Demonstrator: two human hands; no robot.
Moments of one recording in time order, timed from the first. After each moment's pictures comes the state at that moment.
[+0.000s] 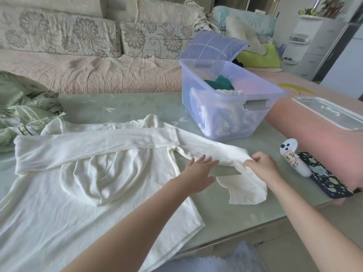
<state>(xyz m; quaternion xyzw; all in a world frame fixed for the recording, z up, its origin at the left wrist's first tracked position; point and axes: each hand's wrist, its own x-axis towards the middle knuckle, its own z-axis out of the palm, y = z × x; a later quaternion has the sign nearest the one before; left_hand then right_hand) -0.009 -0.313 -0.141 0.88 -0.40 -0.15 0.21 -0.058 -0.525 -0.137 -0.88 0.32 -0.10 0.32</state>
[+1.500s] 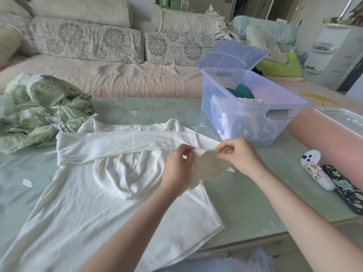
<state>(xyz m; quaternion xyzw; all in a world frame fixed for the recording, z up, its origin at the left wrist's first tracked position) -0.022 -0.229 -0.104 0.80 -0.09 0.02 0.59 -0.031 -0.403 -0.072 -0.92 0.05 -0.09 0.38</state>
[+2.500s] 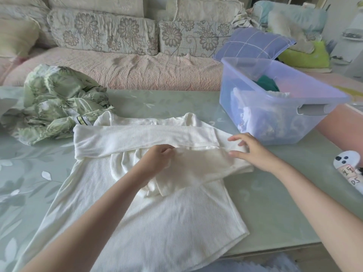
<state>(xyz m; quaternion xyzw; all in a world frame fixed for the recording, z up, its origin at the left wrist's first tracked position) 0.013 -0.135 -0.104 0.84 -0.06 -0.10 0.53 0.022 -0.431 -0.125 -0.94 -0.04 -0.02 0.33</state>
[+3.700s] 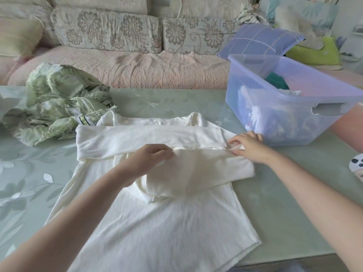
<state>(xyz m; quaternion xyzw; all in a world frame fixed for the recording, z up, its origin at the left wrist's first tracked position) 0.024 -0.098 -0.102 0.81 -0.09 -0.17 0.55 0.072 -0.426 -0.140 -0.99 -0.03 0.01 0.11</state>
